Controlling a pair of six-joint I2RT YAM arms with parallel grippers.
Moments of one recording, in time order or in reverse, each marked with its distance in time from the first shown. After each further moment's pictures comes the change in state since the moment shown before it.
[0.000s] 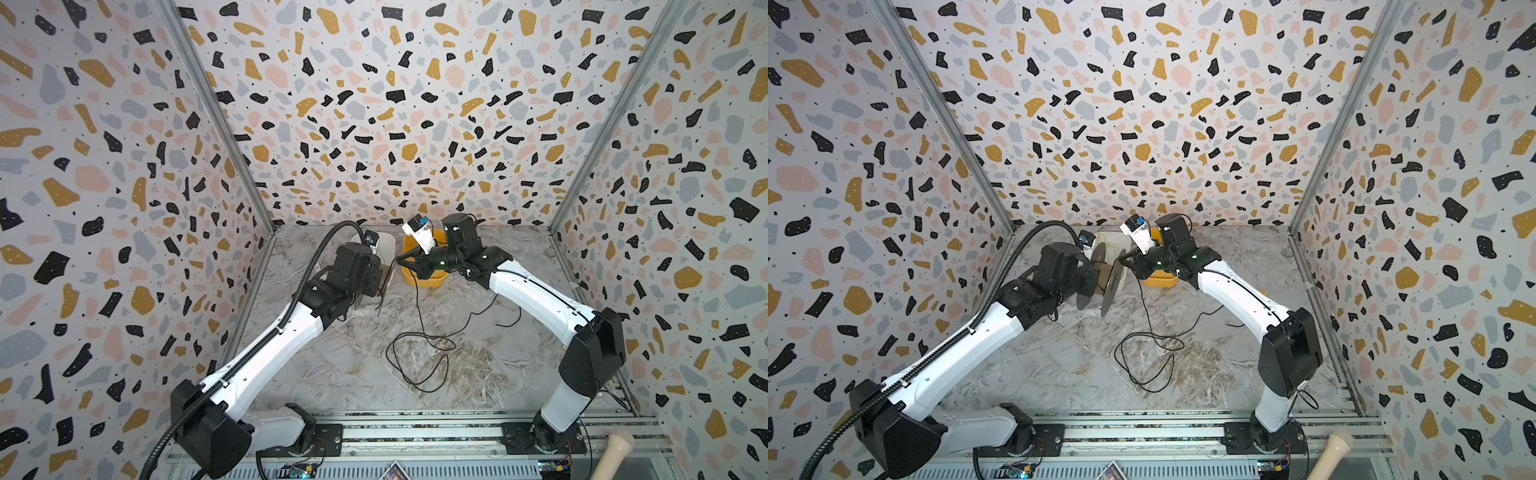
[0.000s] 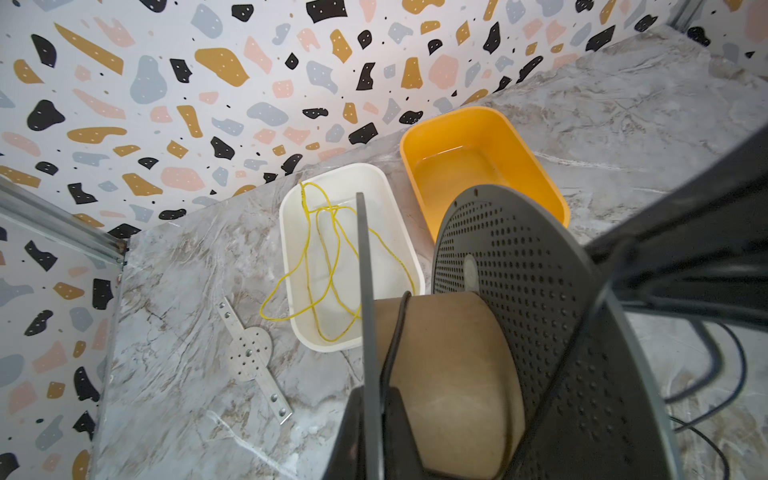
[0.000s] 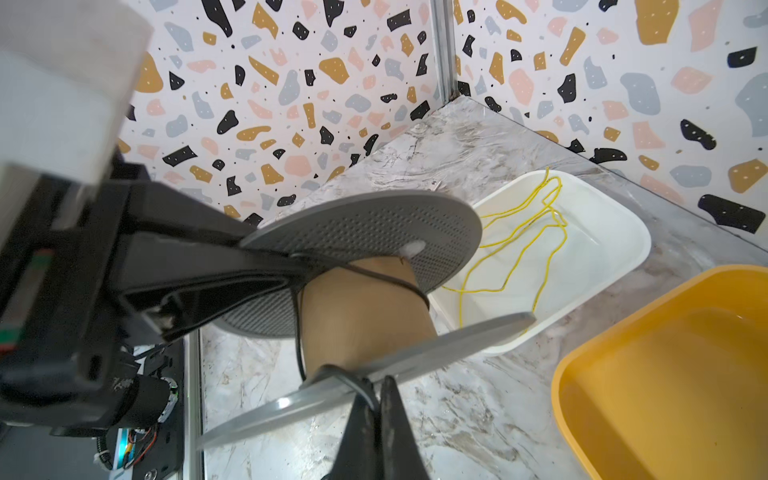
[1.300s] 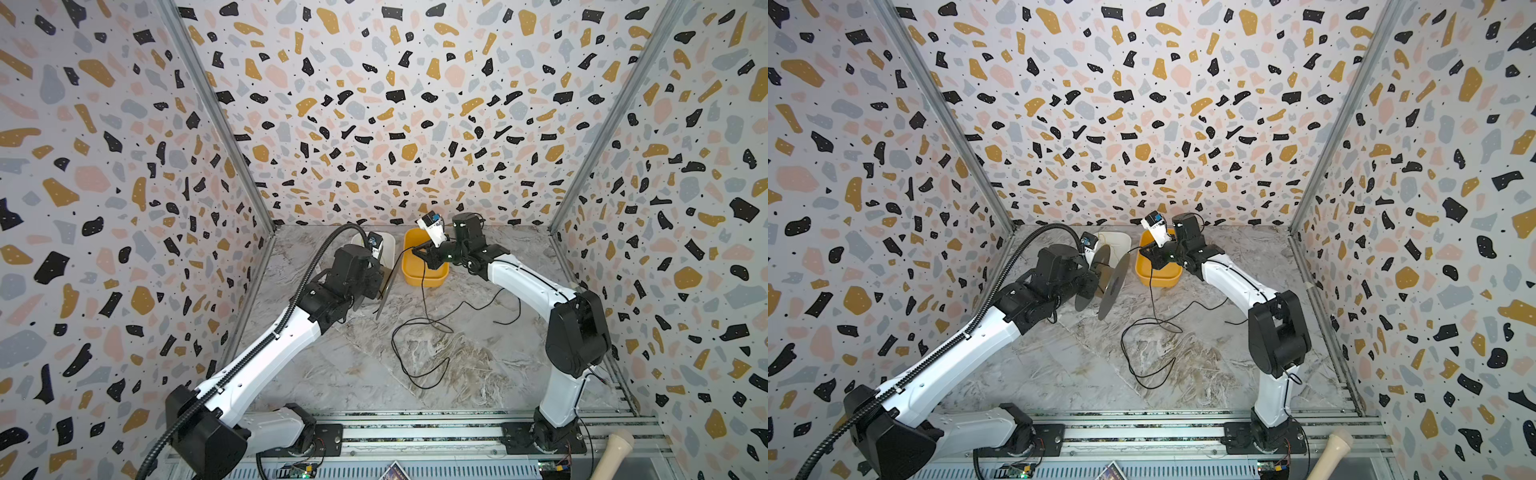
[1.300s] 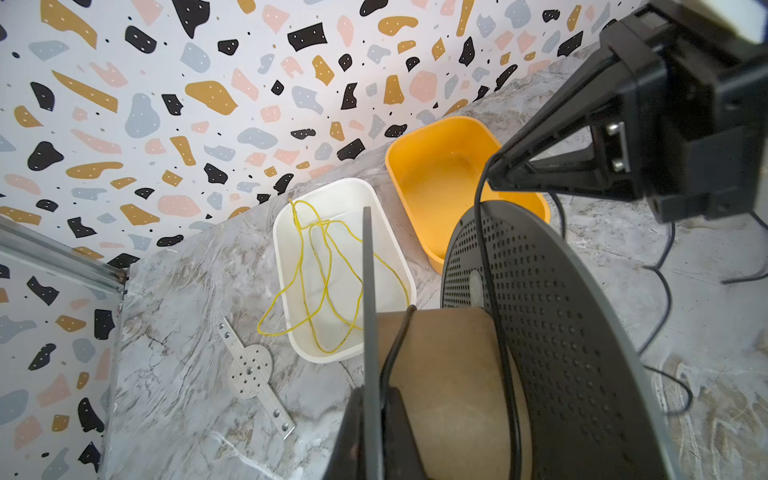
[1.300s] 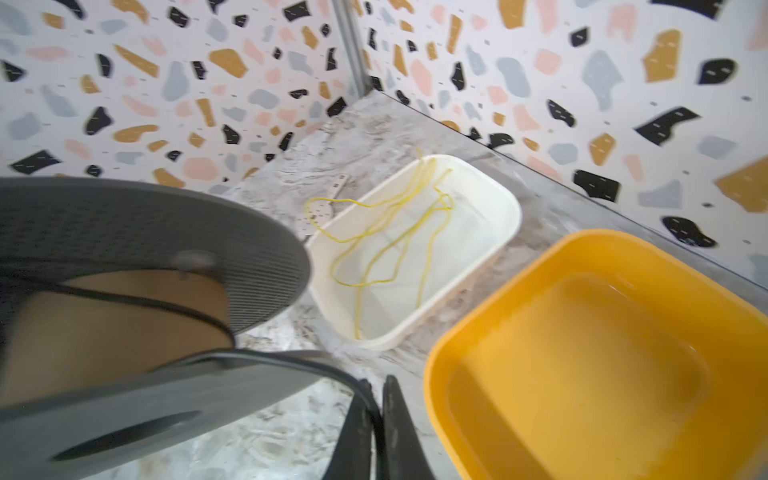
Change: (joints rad) left arm -0.007 -0.029 -0.017 0.015 0.024 0.055; right arm -0.142 0.141 -0.029 0.150 0.086 -0.059
